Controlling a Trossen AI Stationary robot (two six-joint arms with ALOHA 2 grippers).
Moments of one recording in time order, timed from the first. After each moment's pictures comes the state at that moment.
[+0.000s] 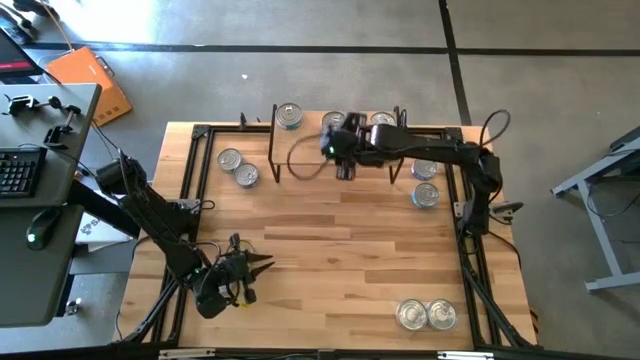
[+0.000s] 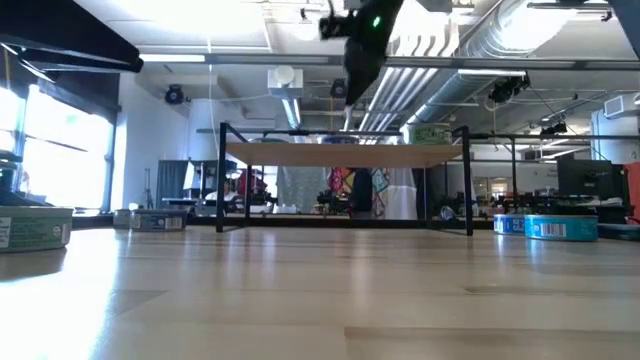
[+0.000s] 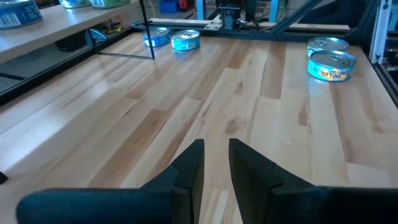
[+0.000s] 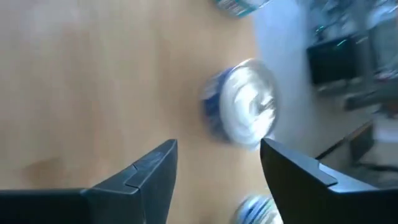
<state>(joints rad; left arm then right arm) -0.91 1.45 0.68 -0.07 -1.15 -0.76 -0.17 1.87 1.87 -1.07 0.57 -0.24</state>
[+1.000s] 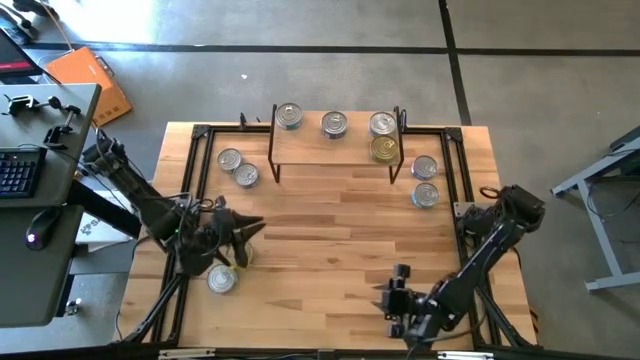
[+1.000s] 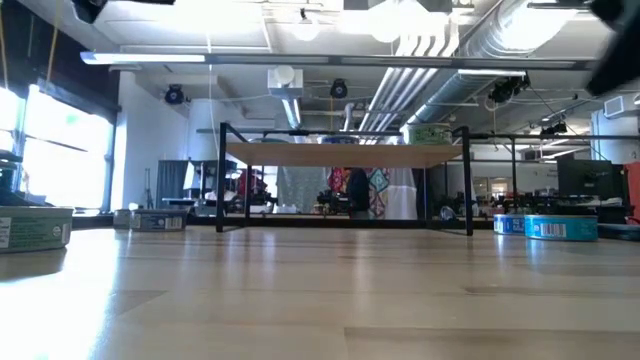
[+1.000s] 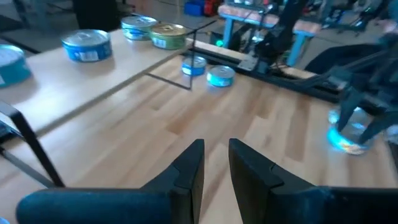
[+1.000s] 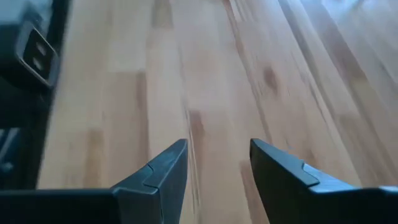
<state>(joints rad) -0.74 1.07 0.82 -0.46 -1.08 -0.75 0.90 1.75 1.15 -0.58 0.72 0.86</state>
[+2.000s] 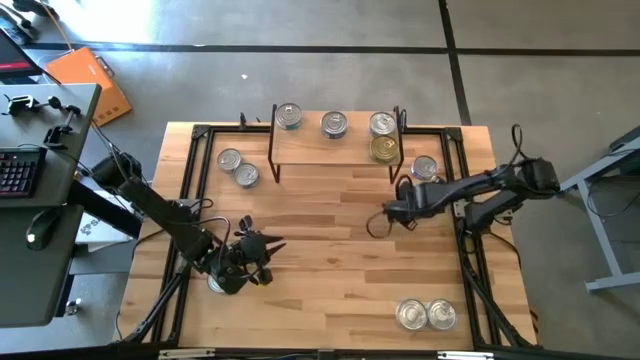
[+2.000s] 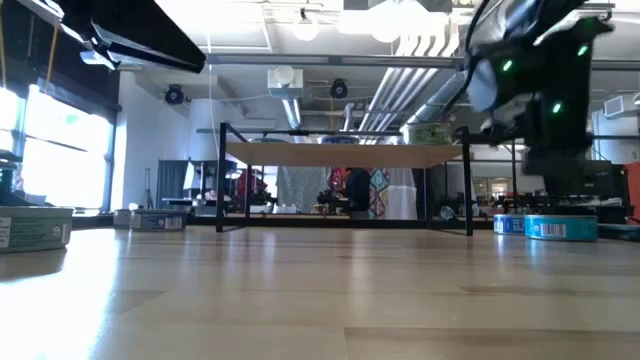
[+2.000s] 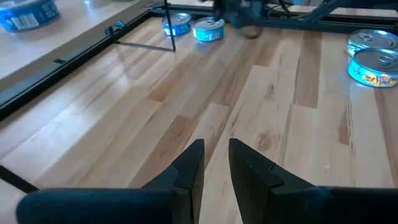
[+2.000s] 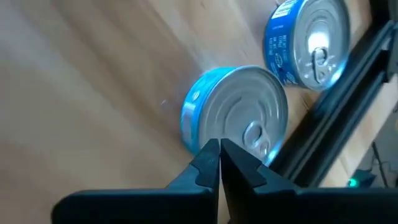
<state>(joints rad) -0.69 1.38 0.78 -0.21 -0.97 -0.64 0.01 1.43 0.76 -1.14 0.46 0.78</state>
